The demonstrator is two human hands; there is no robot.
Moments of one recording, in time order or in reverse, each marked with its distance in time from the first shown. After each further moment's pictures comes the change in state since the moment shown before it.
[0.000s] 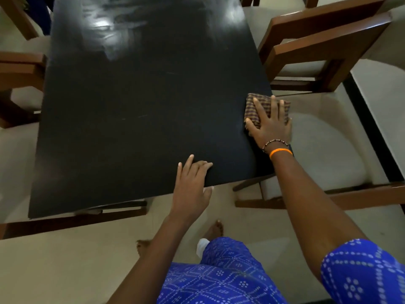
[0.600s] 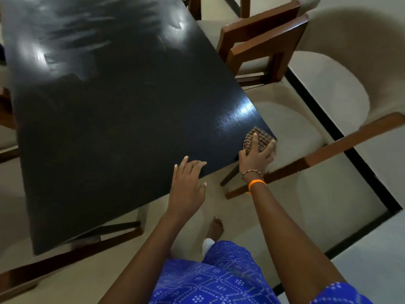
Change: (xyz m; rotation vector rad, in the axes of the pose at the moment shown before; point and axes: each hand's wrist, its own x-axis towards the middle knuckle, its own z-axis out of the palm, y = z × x) left_hand -0.030 -0.041 -0.032 -0.138 -0.082 0.216; right_hand -0.150 -0.062 0.015 0.329 0.171 0.677
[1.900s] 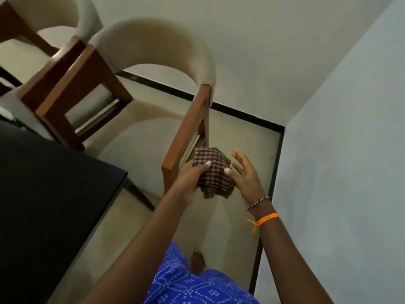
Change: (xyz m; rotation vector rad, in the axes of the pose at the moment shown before) left_hand 0.057 0.295 0.179 -0.902 -0.847 -0.292; right_hand -0.028 0.244 -0.225 1.019 0.104 0.244
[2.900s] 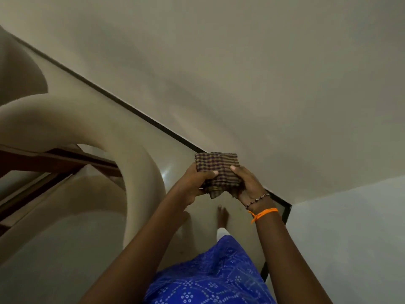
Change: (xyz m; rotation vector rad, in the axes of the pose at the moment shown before) left_hand 0.481 0.277 0.178 -0.041 0.024 -0.055; right_hand 0.597 -0.108 -0.148 0.472 -0.126 0.413
